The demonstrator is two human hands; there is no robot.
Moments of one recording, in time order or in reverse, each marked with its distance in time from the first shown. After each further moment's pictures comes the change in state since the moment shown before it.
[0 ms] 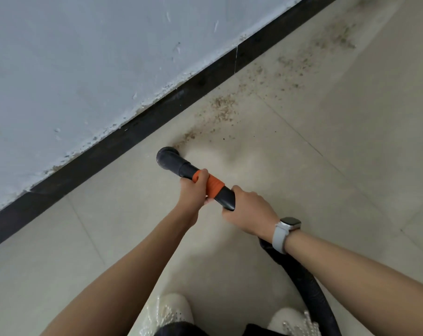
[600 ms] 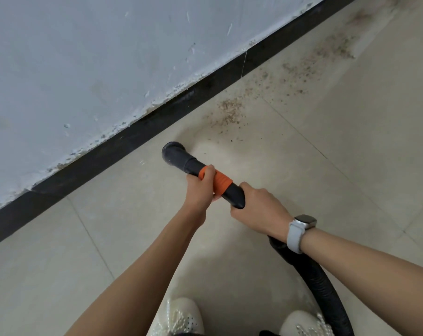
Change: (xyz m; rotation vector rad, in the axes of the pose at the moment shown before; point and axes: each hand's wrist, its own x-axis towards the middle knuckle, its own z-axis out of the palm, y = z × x) left_hand 0.000 0.007 -0.012 -0.081 -0.071 0.070; right_hand -0.005 -0.020 -0.004 -0.021 0.063 0.002
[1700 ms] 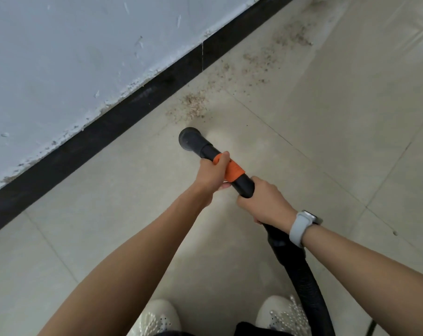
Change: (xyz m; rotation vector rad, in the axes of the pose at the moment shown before) left_hand 0.004 -0.007 0.088 0.216 -0.217 -0.076; right_hand -0.020 0.068 -0.022 0.296 0.115 0.229
